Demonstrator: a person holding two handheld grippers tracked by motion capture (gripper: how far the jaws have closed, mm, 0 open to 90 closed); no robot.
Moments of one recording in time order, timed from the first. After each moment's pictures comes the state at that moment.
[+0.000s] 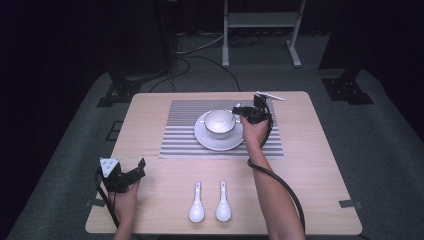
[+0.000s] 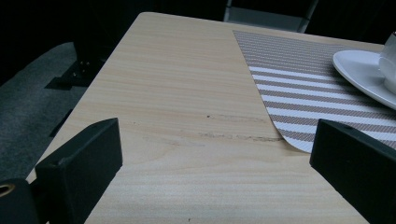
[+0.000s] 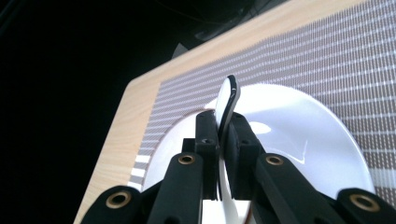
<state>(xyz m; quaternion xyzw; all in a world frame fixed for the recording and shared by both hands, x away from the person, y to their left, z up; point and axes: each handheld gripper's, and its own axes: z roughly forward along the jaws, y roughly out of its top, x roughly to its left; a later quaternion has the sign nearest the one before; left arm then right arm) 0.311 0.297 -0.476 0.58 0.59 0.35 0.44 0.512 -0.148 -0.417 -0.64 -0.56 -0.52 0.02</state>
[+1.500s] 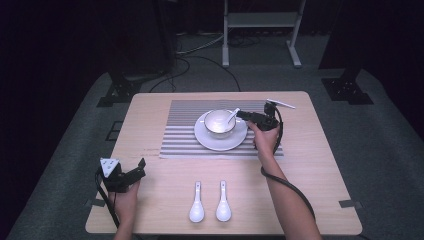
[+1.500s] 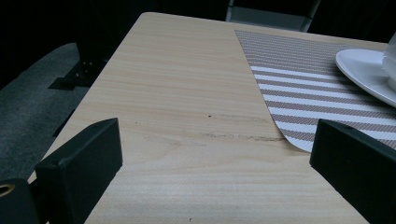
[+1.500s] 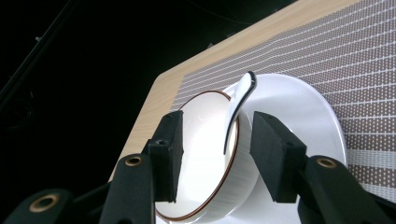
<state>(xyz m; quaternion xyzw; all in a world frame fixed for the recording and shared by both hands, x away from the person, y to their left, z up) 0.311 0.296 -0.476 0.58 0.59 0.35 0.44 0.494 -0.182 -0.432 -0.60 -0.56 -0.57 0.06</state>
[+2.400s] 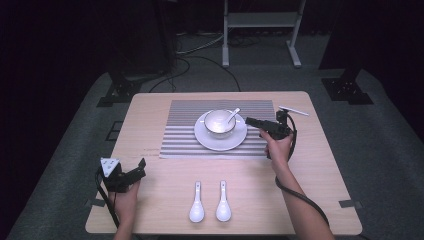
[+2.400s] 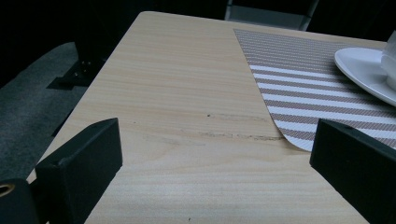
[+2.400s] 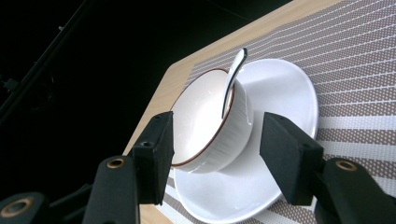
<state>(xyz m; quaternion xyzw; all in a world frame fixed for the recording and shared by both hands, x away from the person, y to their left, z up) 0.311 0.296 -0.476 0.58 0.59 0.35 0.44 0.460 -0.215 -0.432 -0.57 -0.58 -0.58 0.07</state>
